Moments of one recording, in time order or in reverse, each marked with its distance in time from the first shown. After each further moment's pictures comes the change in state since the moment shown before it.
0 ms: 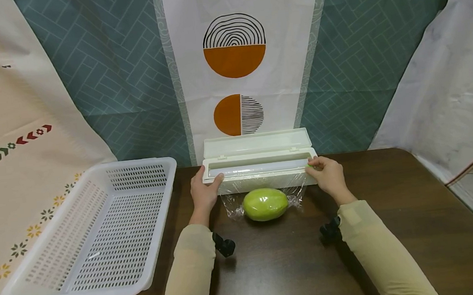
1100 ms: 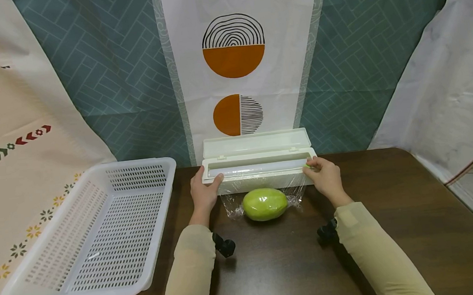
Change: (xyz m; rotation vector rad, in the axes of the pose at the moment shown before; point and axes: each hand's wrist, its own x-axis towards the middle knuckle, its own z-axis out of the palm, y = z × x) left_hand 0.001 -0.001 0.002 0.010 0.017 -0.004; right_hand -0.005 -0.004 0.007 -0.012 0.015 0.060
